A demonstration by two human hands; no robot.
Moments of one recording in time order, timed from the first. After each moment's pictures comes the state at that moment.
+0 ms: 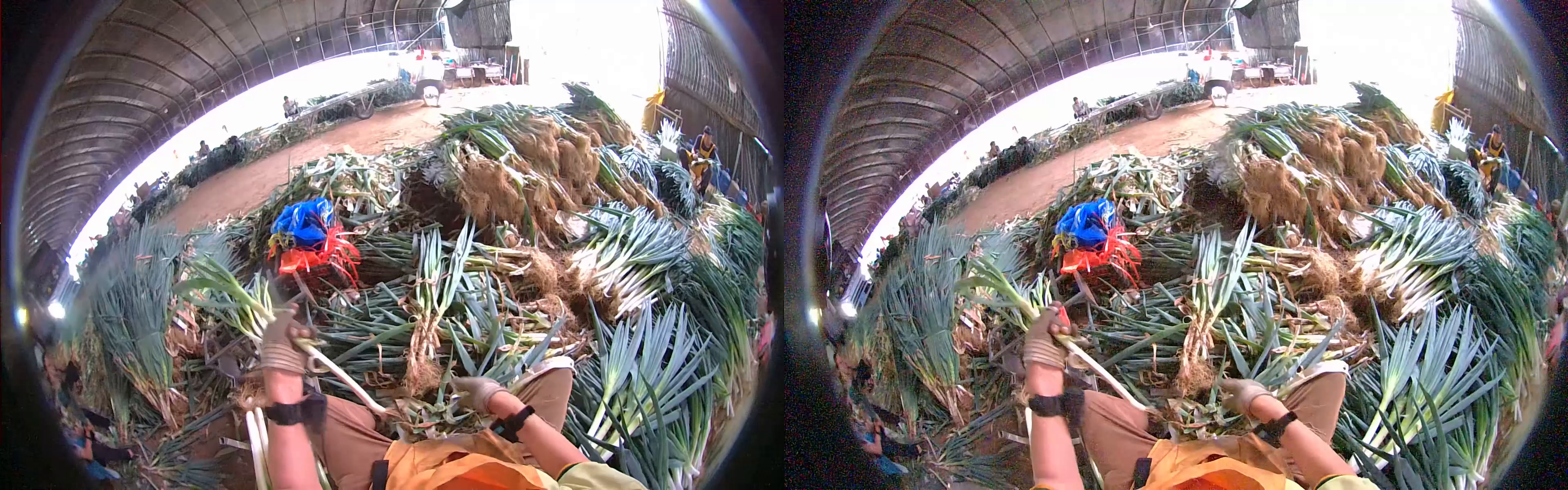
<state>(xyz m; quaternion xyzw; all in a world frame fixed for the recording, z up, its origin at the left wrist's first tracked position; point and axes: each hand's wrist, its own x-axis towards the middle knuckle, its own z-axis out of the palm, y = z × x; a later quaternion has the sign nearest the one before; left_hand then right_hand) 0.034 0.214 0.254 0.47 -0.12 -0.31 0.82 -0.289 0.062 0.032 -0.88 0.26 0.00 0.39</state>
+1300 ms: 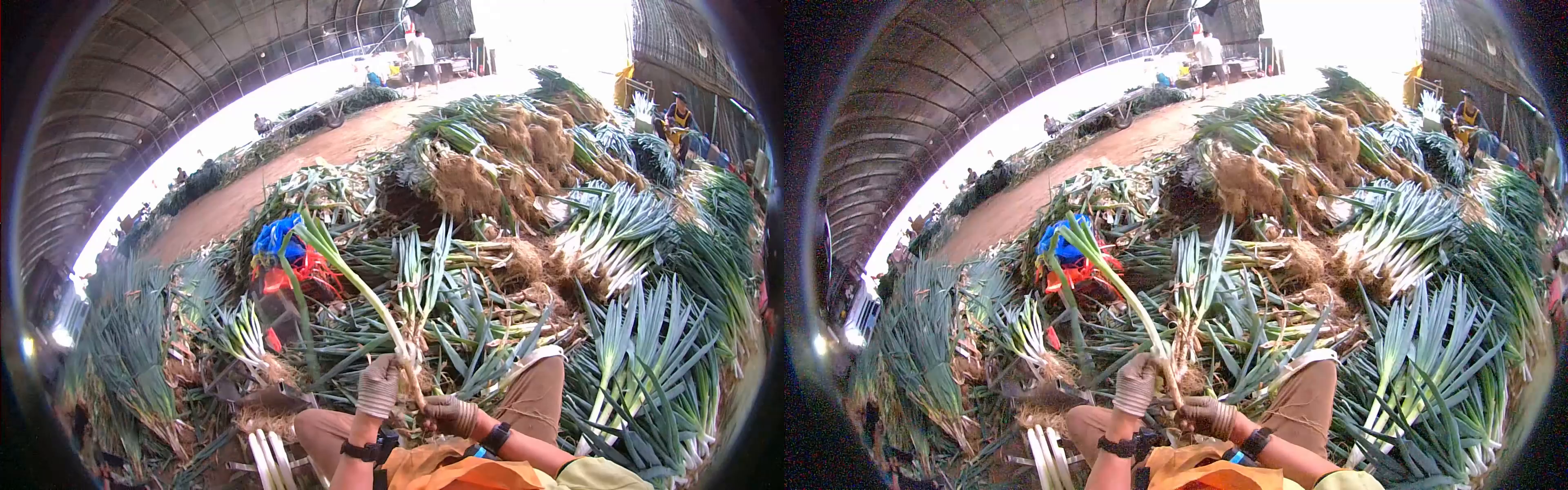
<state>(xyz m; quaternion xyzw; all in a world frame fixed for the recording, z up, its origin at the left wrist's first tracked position) -0.112 0.162 0.175 0.68 -0.56 -0.04 0.46 -0.270 0.127 0.069 -0.28 0.08 -0.09 0.95</state>
